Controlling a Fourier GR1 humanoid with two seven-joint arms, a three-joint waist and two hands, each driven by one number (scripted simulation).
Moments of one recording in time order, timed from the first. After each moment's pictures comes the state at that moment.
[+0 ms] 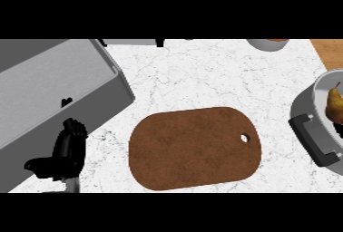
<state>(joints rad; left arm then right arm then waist) 0.03 0.11 -0.10 -1.59 0.08 0.25 -0.13 -0.21 -0.63 -0.21 -1.20 0.75 -0.08 0.00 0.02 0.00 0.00</state>
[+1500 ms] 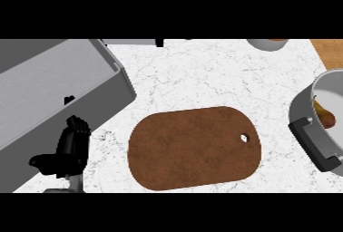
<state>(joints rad) 0.01 0.09 -0.10 -1.59 0.06 0.26 -0.11 -0.43 -0.74 -0.72 -0.51 0.16 0.14 -0.51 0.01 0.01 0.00</state>
